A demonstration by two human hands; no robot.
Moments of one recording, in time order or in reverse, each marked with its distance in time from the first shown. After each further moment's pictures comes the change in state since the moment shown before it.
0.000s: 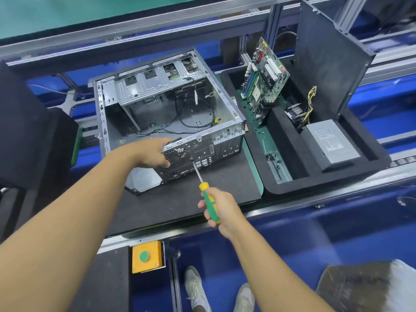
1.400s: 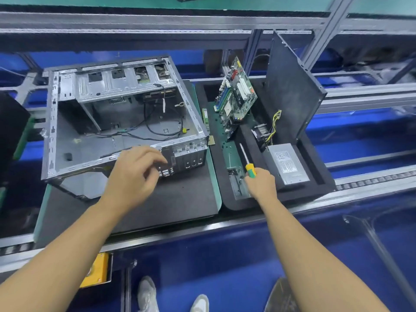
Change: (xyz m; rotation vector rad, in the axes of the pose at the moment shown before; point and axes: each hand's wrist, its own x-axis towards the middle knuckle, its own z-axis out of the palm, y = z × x) left_hand -0.013 0.058 0.085 0.012 0.984 0.570; right_hand 0.039 -0.126 -0.190 -1.106 0.690 -0.310
